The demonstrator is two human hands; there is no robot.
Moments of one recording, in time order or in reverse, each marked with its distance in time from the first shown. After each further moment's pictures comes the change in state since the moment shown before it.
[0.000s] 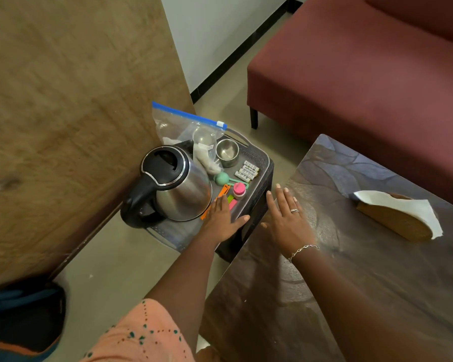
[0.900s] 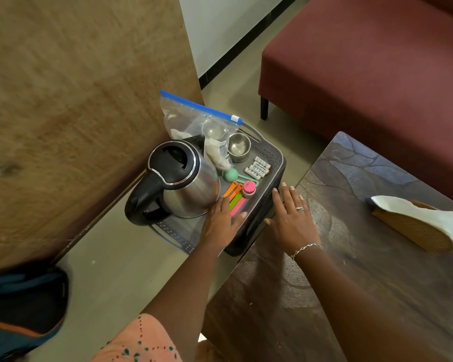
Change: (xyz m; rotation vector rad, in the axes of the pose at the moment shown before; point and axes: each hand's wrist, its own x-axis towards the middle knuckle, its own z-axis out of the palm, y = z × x) left_hand 0.002 -0.022 0.012 -0.047 0.195 0.021; right_hand 0.022 -0.007 0.010 -0.035 -0.019 0.025
